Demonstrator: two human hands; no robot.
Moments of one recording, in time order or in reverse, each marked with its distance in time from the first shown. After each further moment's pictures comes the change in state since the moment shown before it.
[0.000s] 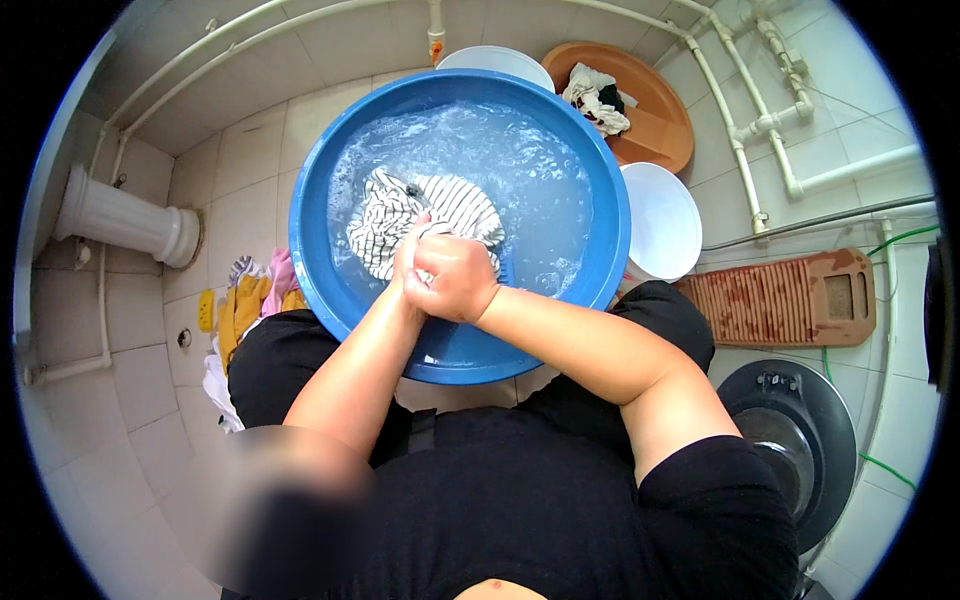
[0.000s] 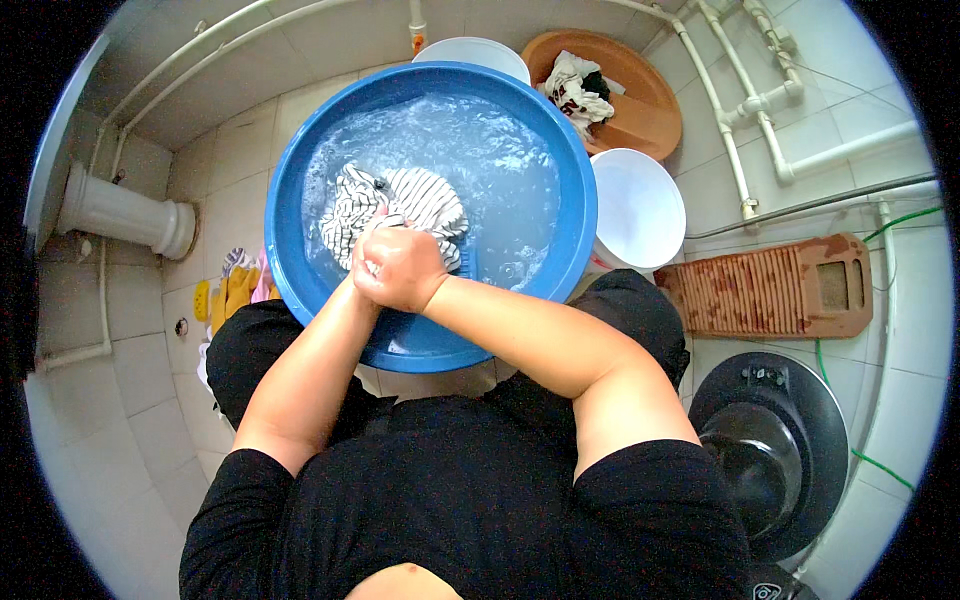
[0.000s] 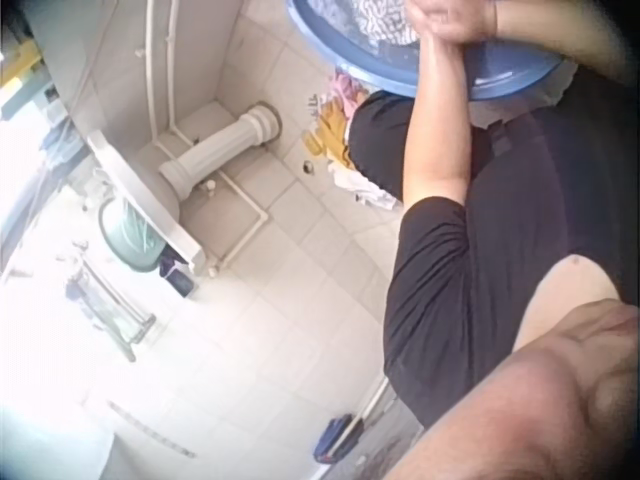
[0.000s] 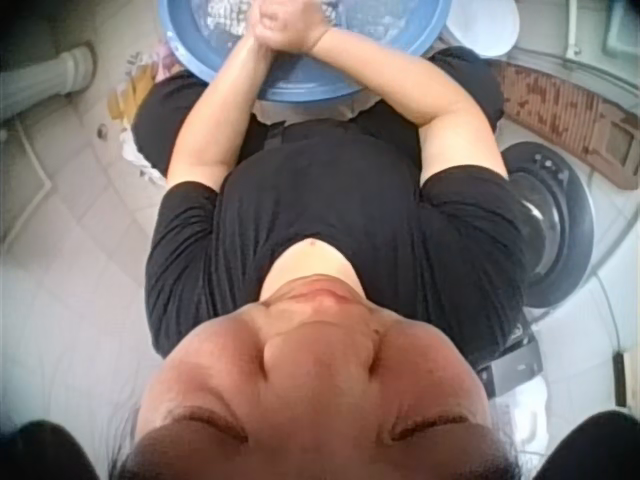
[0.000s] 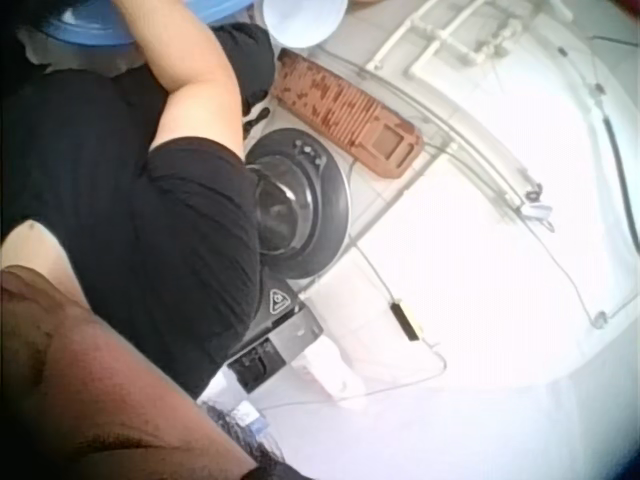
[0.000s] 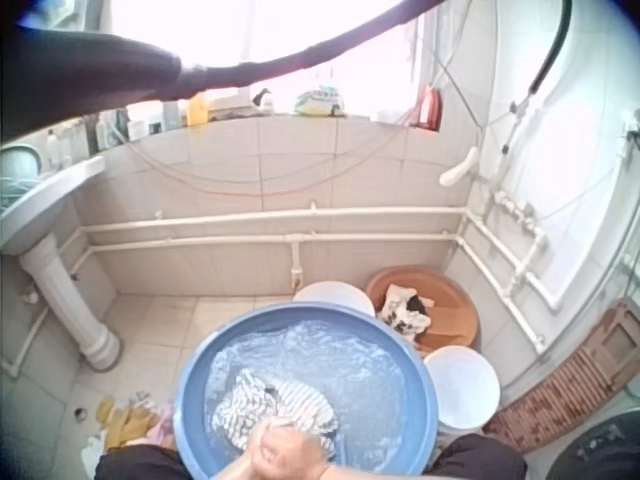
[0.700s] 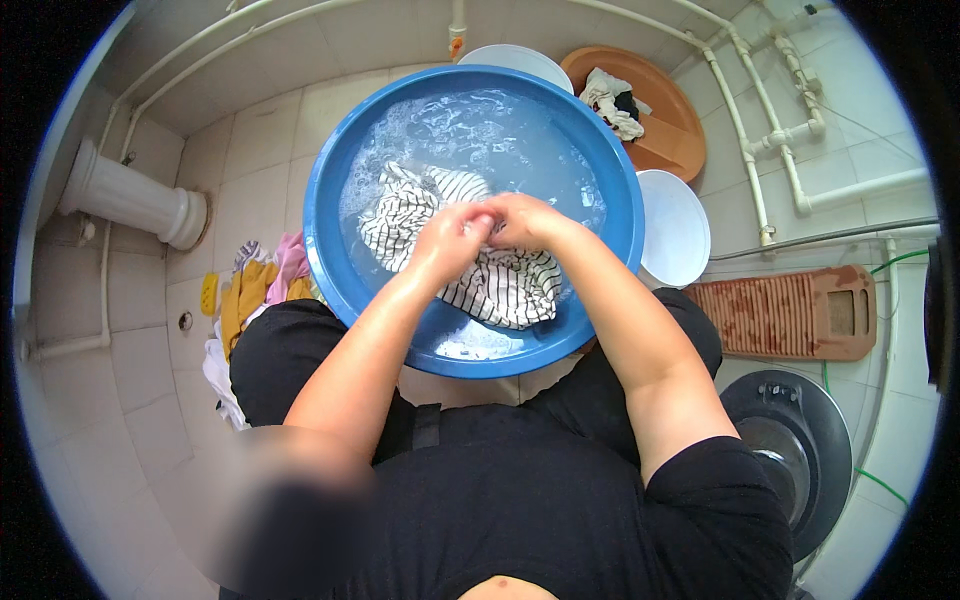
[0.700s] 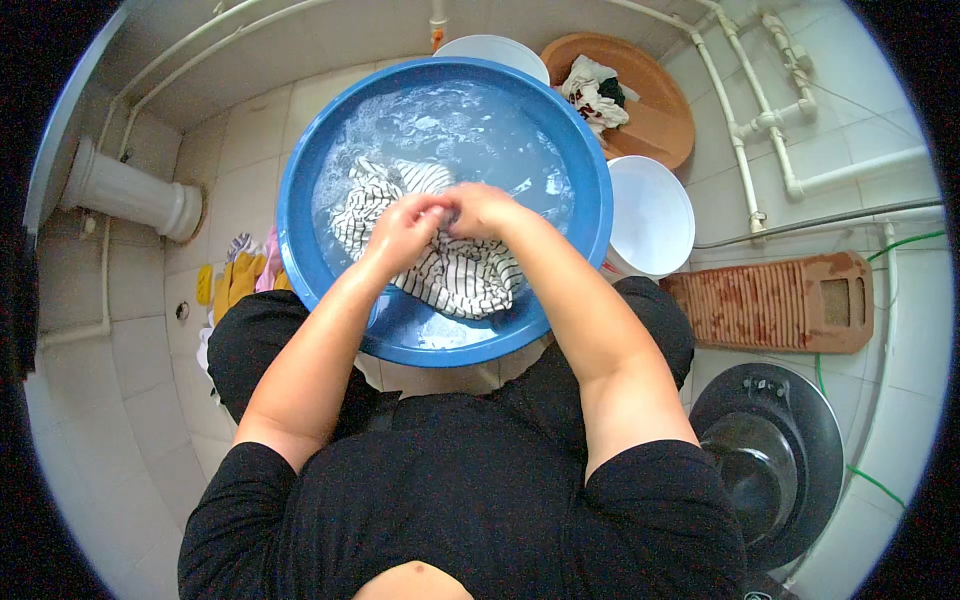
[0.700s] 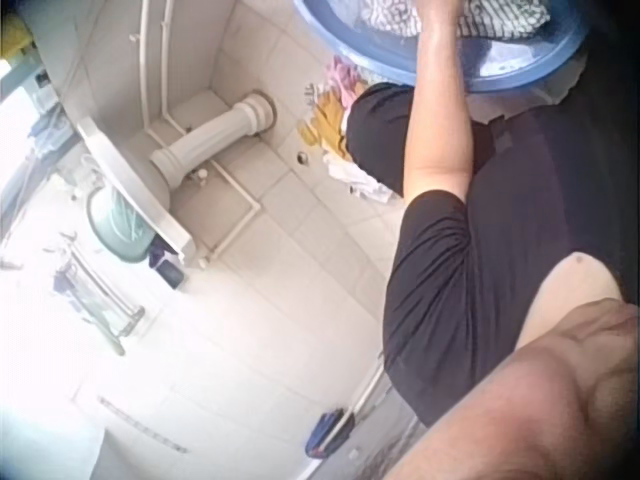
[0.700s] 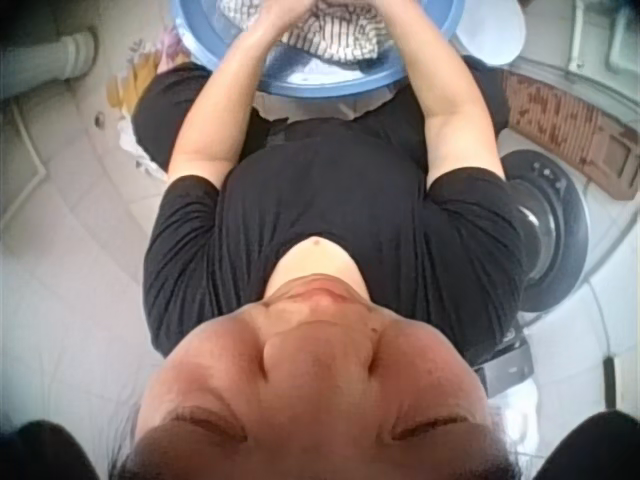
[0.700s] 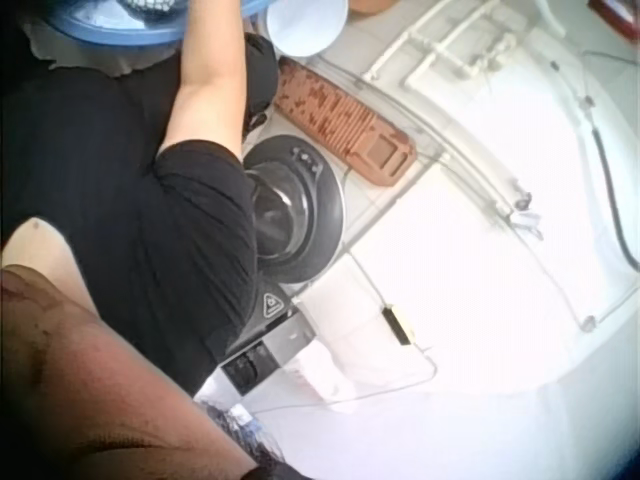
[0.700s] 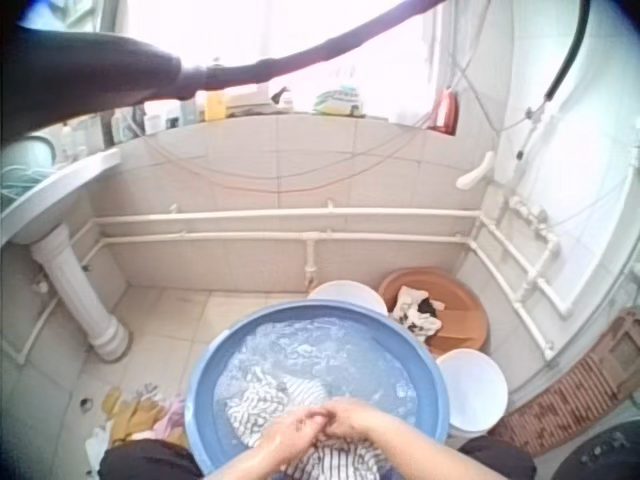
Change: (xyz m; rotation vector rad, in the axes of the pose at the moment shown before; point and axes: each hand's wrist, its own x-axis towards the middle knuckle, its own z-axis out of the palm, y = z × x) left_hand -0.005 0.001 0.080 1.807 0.237 0.497; right_hand 0.022 0.105 -0.029 -0.118 -0.849 0.268
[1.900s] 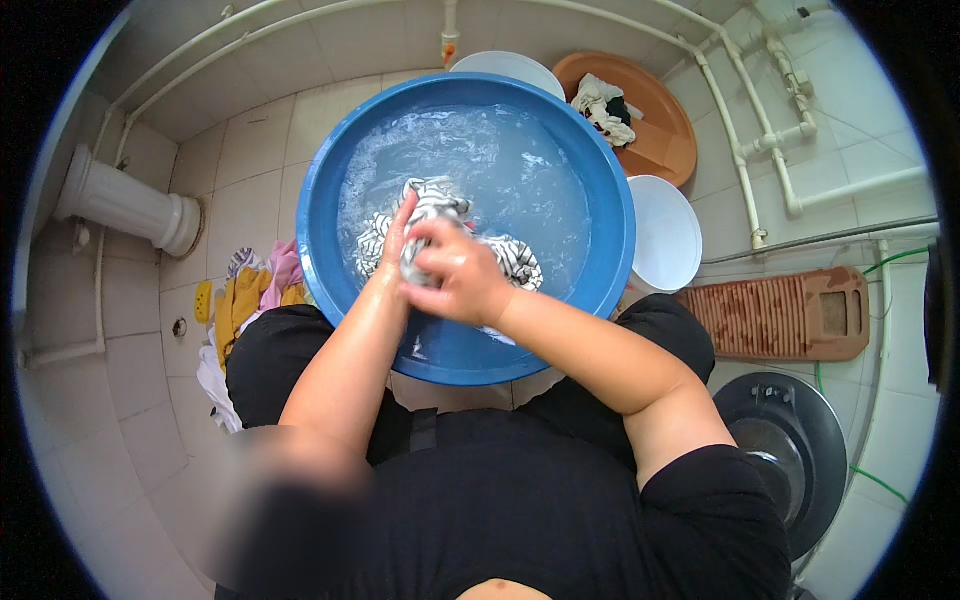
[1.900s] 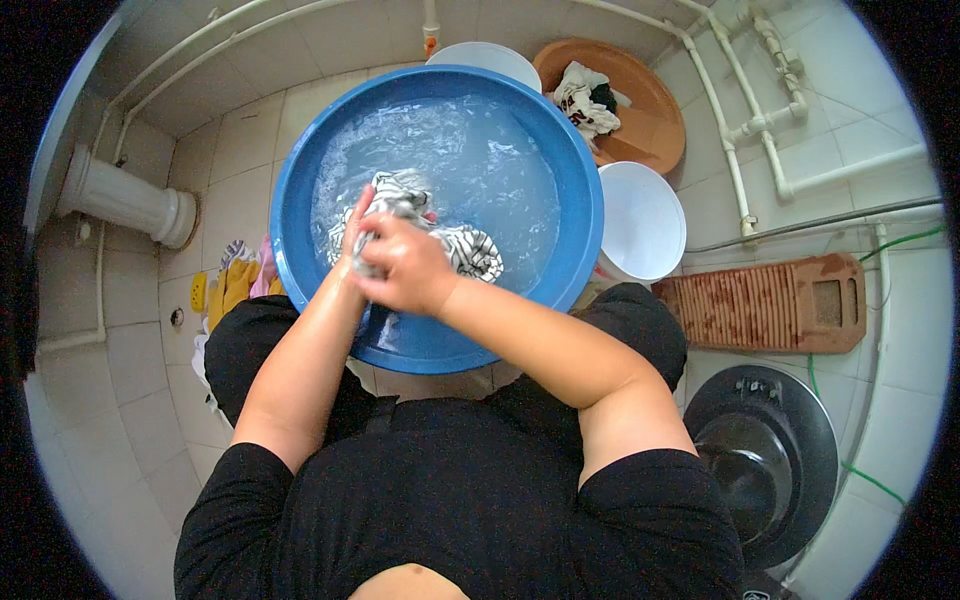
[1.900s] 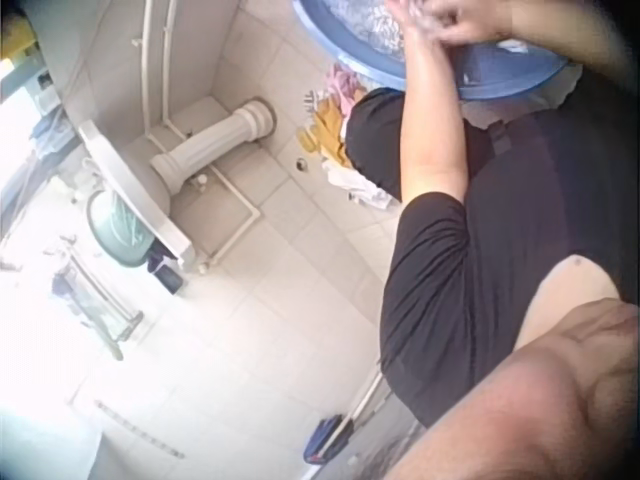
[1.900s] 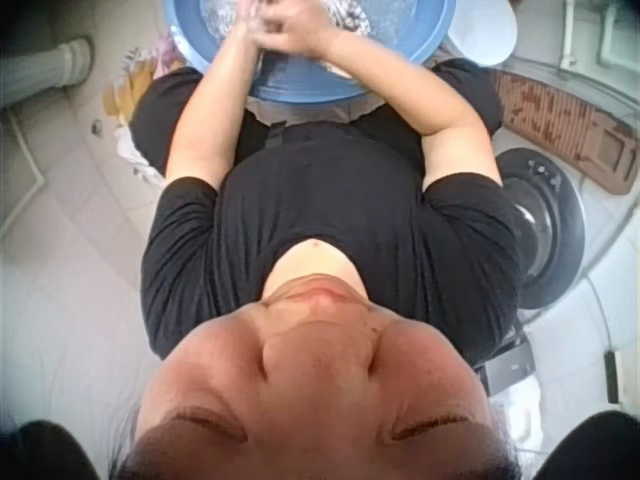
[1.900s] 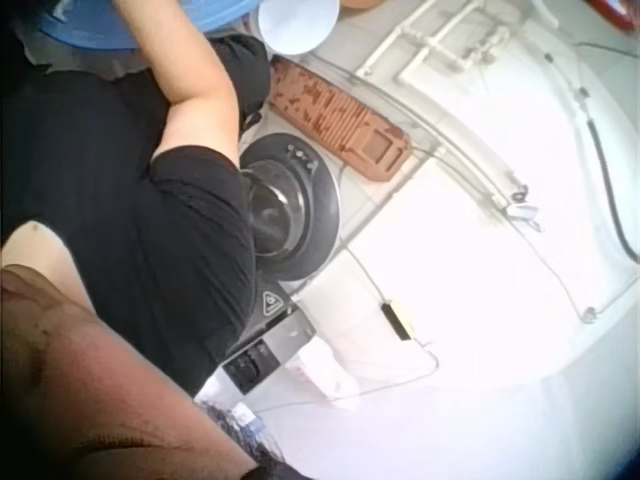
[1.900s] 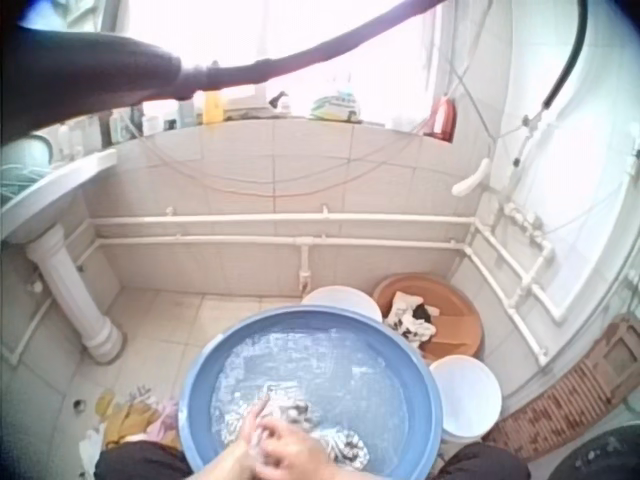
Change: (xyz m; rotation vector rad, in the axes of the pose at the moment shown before) left_hand -0.002 -0.045 -0.017 -1.844 -0.353 -0.538; right_hand -0.033 -0.133 0.025 0.151 0.683 -0.420
